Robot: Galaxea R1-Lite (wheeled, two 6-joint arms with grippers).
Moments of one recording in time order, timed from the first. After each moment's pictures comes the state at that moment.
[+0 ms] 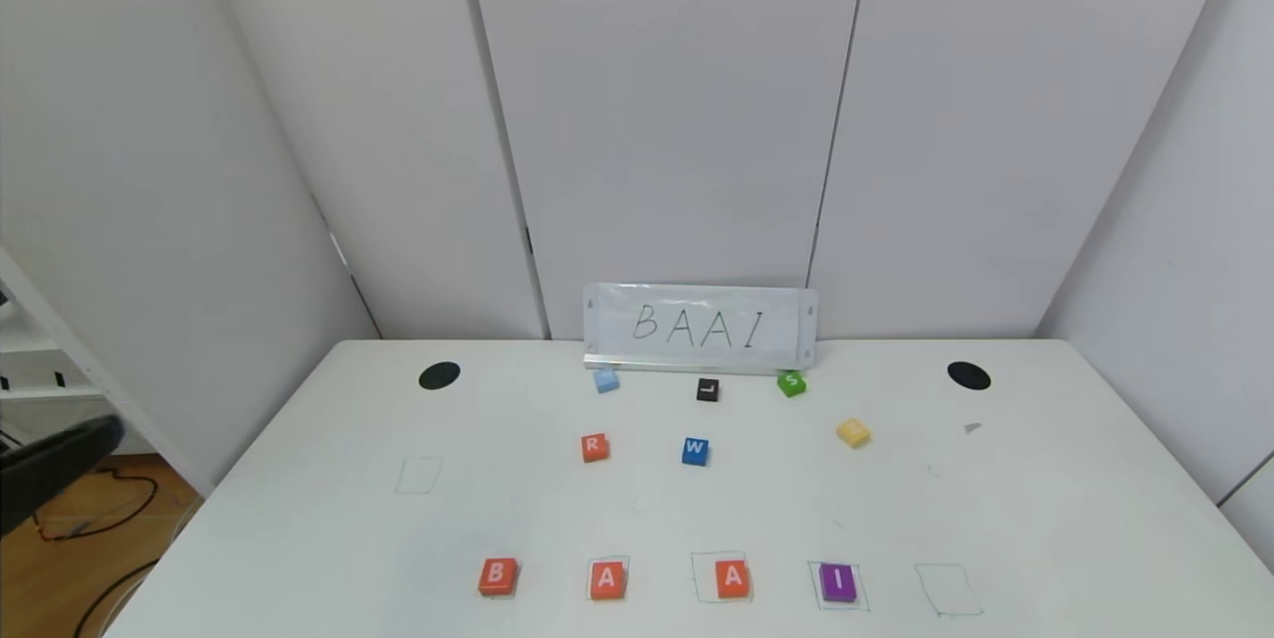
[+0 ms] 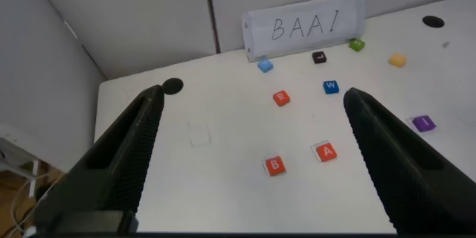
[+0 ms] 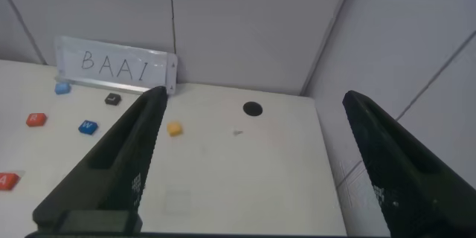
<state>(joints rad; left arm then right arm) 0.08 0.76 -0.76 0.14 -0.33 0.13 0.15 0.63 -0.83 0.19 -0.14 -0.10</state>
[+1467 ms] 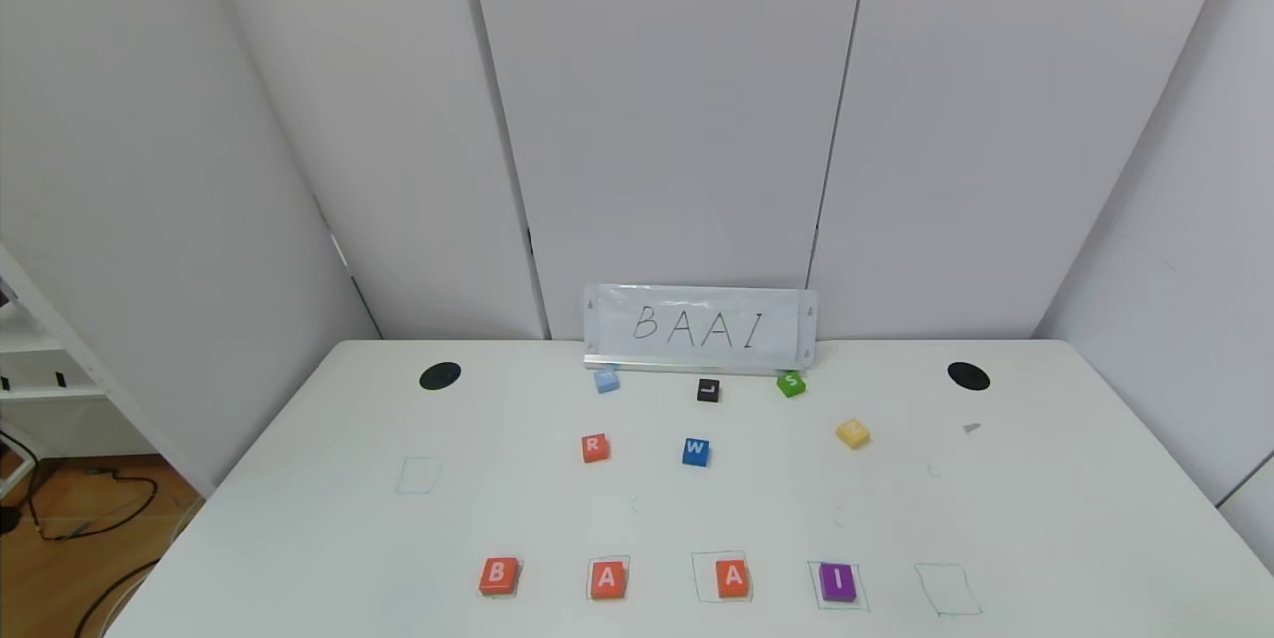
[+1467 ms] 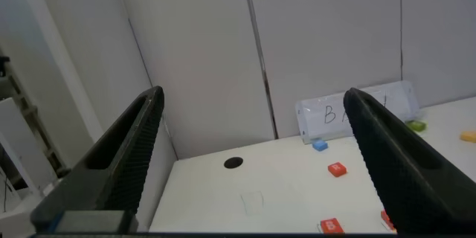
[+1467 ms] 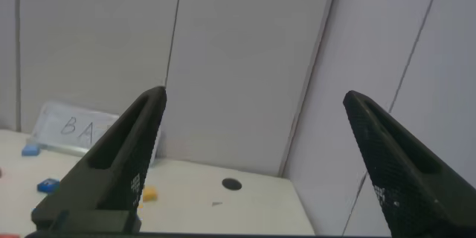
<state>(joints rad) 0.00 0.00 -0.12 -0.32 -0.10 0.19 -0.01 0.00 -0.04 -0.49 0.03 -0.19</state>
